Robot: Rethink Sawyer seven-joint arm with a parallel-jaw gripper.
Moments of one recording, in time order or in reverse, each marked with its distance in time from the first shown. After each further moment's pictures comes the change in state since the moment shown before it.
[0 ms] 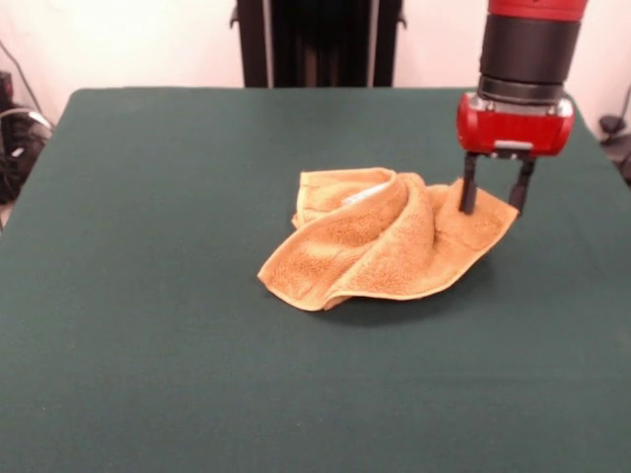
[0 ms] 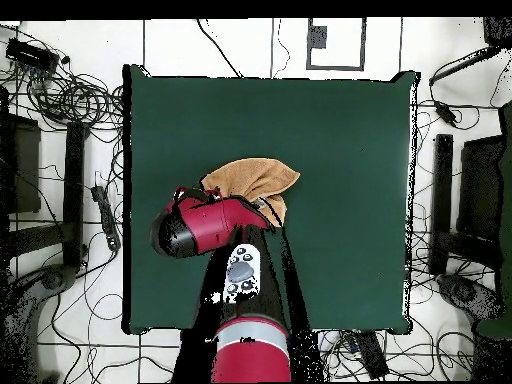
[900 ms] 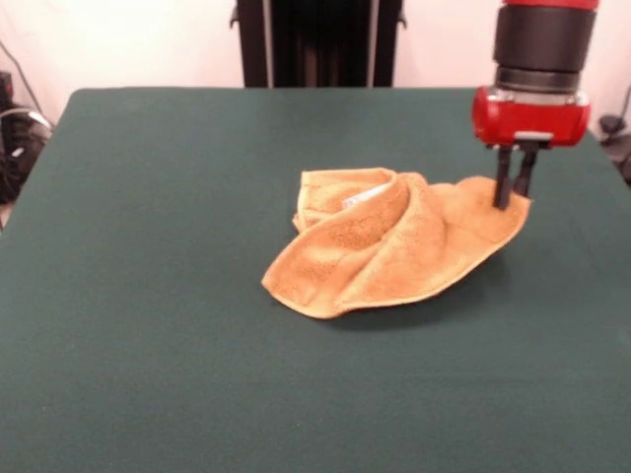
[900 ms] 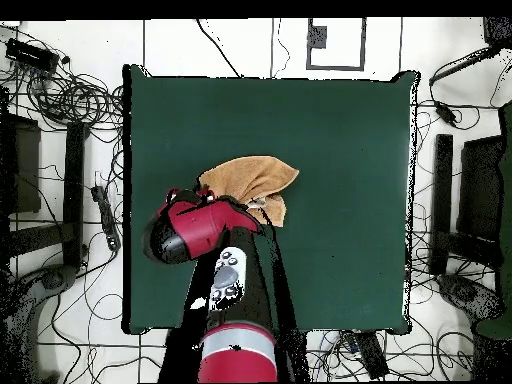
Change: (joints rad) arm 0.044 -0.023 -0.006 0.003 -0.052 -0.030 0.000
